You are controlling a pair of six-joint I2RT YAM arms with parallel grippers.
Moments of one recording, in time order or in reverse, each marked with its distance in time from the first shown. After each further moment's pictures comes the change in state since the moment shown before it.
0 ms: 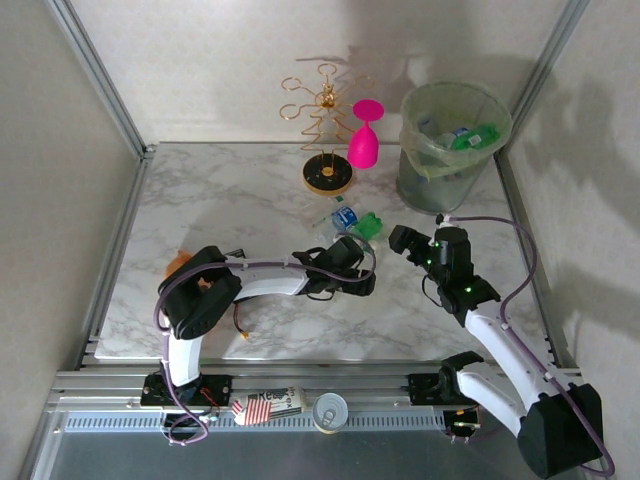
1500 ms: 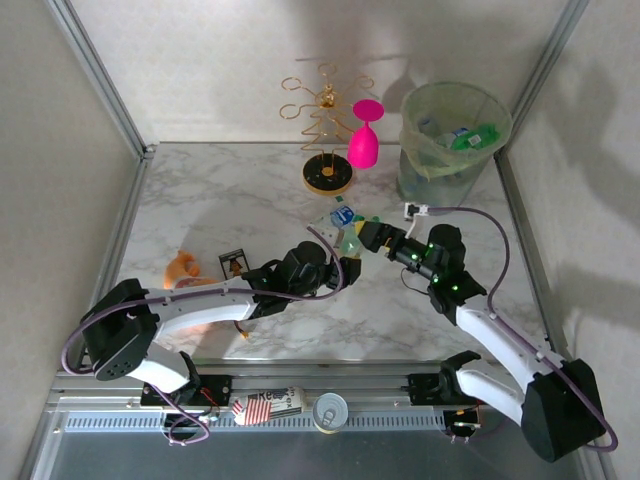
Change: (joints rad) left arm -0.039 -0.464 -0.328 0.354 -0.136 0.100; right arm 0.104 0.113 -0.031 0.471 -0.512 0.202
